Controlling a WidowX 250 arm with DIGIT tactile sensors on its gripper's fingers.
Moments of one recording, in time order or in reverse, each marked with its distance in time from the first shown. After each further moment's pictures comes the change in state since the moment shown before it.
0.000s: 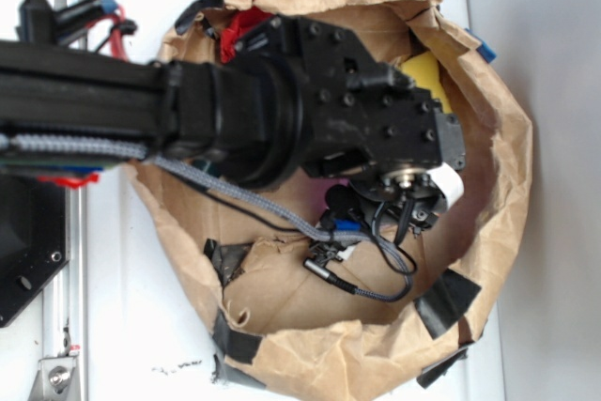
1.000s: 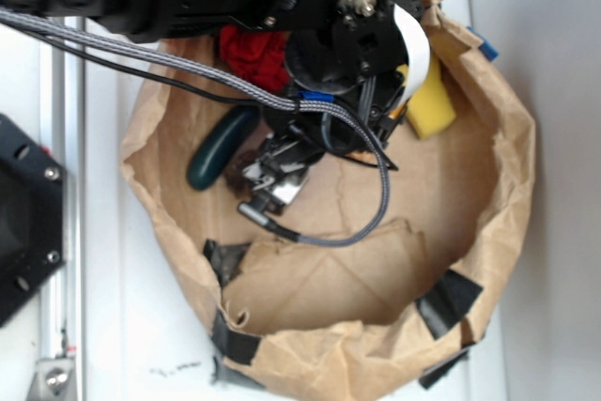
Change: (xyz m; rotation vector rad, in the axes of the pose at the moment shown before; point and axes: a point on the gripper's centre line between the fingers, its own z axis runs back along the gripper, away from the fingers) arm -0.042 0.008 0.052 -0.143 -0.027 0.007
